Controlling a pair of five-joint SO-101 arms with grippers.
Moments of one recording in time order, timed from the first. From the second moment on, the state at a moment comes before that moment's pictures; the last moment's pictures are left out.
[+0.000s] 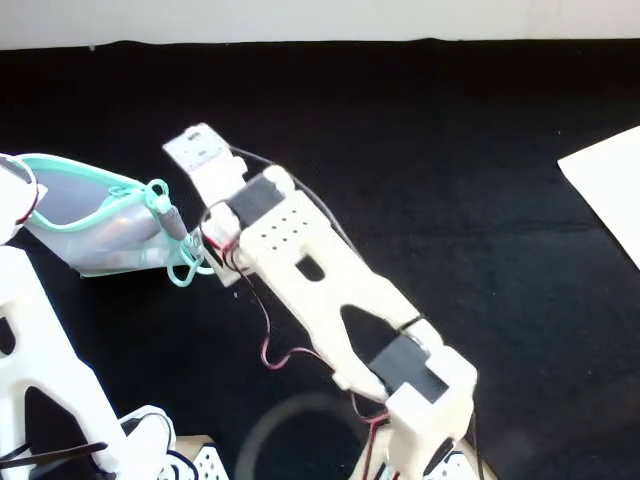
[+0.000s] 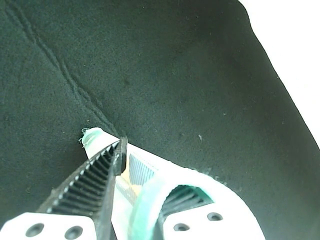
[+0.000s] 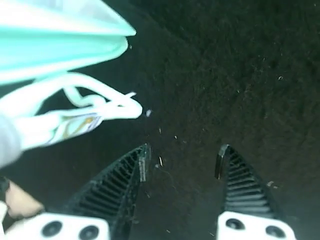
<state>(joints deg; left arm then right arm) -35.4 -18.1 14.5 58.0 -0.7 -50.1 12.0 -14.0 81.6 -4.6</state>
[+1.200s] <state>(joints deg) -35.4 -18.1 14.5 58.0 -0.9 -55.4 1.6 10.5 50.9 -3.4</state>
